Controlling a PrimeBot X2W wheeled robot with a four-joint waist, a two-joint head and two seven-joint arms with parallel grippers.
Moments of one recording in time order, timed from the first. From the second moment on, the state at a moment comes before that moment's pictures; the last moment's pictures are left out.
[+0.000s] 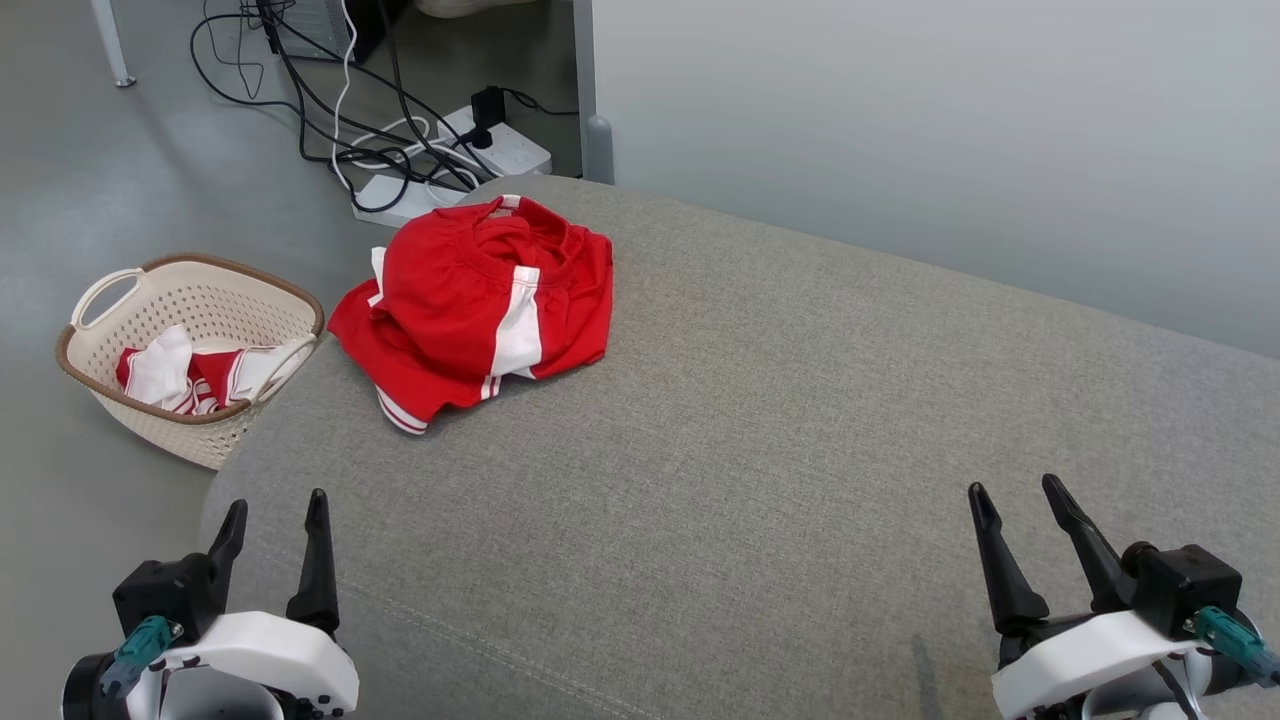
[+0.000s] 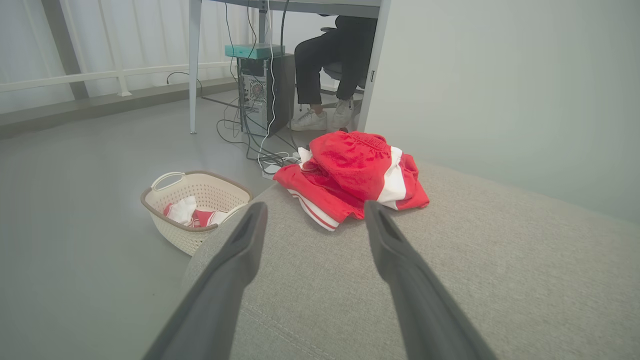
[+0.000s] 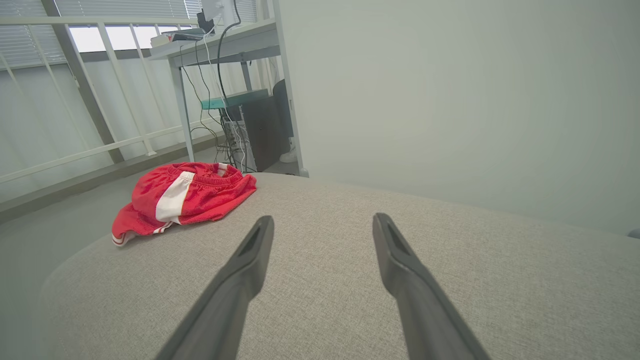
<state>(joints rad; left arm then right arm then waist) -0.04 0.22 -0.12 0.22 -0.41 0.14 -0.11 -0.07 -0.13 0.14 0.26 0.31 0.12 -0.21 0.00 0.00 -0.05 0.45</state>
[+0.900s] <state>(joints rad) -0.37 0.31 -0.16 0.06 -0.43 0.08 0.09 -0.09 -0.14 0.14 0.23 0.30 0.12 -0.21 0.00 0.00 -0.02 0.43</state>
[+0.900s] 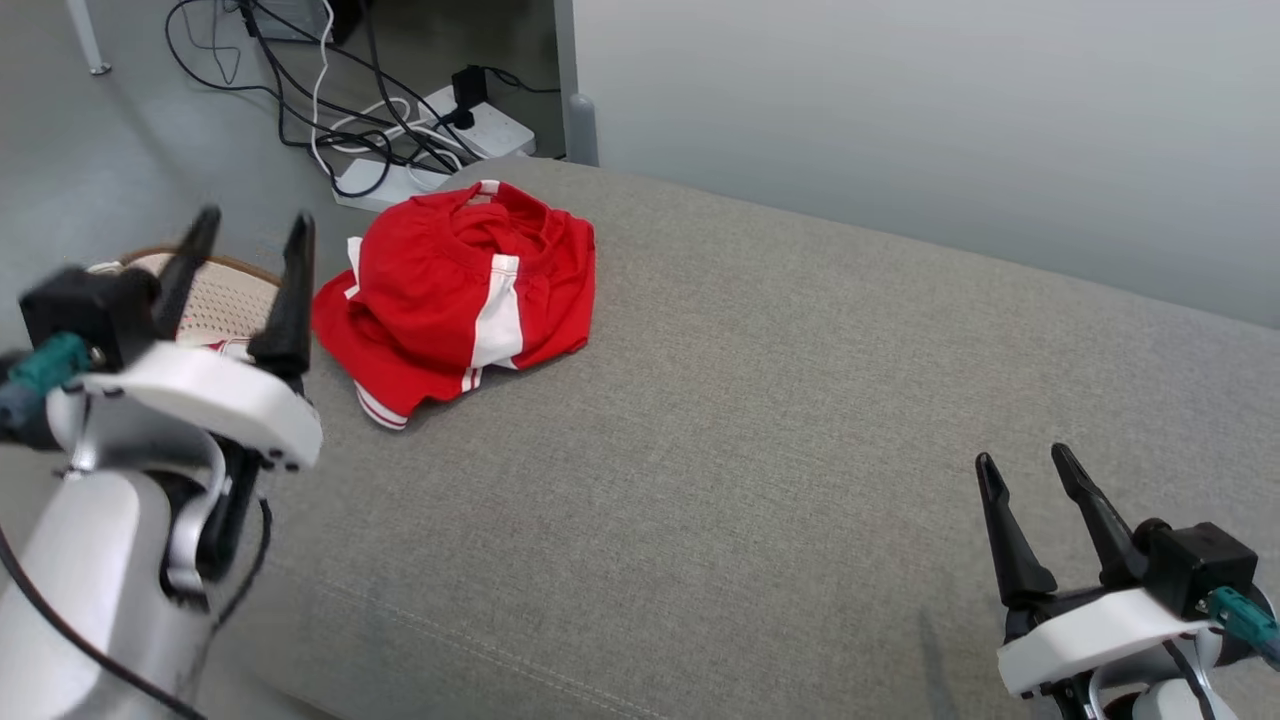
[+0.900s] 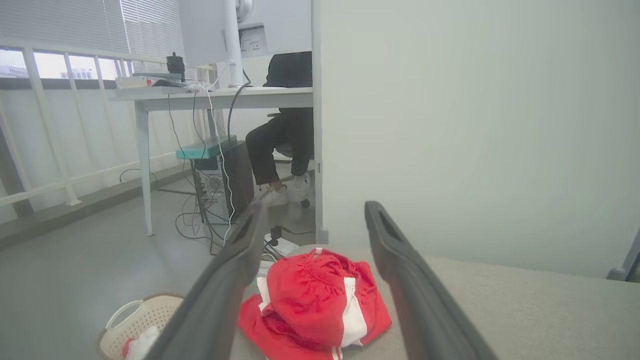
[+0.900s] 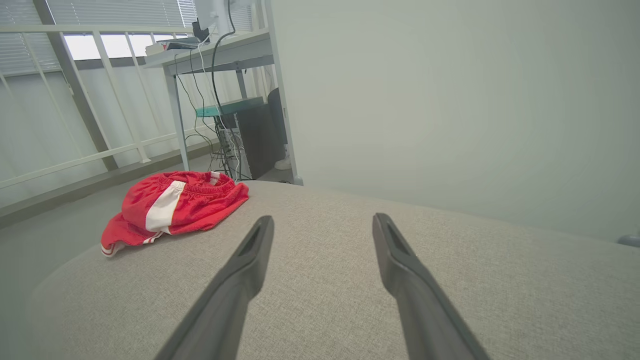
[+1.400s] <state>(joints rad) -0.79 0.43 -0.09 0.59 -0.50 0.02 0.33 -0.18 -0.17 0.18 0.14 0.29 0.12 -0.21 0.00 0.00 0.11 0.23</state>
